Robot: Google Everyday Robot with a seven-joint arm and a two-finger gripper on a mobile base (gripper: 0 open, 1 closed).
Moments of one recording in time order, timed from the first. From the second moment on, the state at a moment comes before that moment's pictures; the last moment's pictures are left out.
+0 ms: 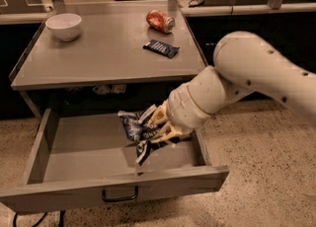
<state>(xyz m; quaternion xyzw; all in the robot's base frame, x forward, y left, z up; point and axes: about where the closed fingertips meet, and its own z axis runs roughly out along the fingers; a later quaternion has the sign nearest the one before) 0.451 0.000 0.801 -0.83 0.45 0.16 0.30</state>
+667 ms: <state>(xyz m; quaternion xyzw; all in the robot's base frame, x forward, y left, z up) 0.459 0.024 0.717 -0.82 0.44 0.19 0.32</state>
